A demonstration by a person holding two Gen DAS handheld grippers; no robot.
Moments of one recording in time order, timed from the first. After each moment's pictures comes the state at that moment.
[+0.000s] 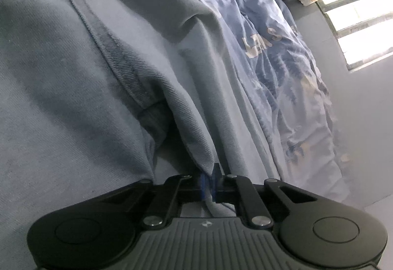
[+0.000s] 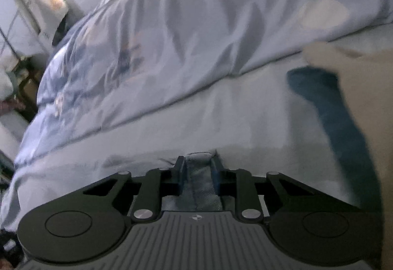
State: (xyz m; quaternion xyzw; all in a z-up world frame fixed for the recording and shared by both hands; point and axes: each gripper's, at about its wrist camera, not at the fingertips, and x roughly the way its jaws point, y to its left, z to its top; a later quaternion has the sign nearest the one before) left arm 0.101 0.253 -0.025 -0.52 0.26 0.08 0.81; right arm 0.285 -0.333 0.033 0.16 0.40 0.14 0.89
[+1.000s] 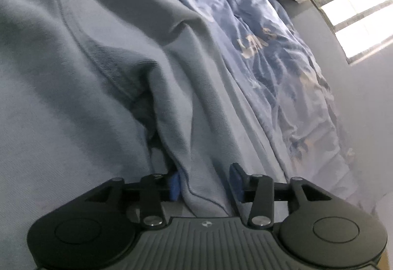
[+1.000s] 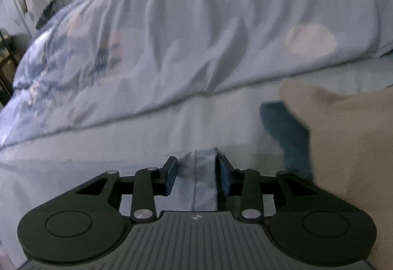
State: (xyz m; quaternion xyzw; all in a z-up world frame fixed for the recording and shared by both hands) left arm 0.098 0.235 -0.008 -0.48 0.26 0.10 0.83; right arm 0.315 -0.338 0.039 0.09 0.41 0.08 0.90
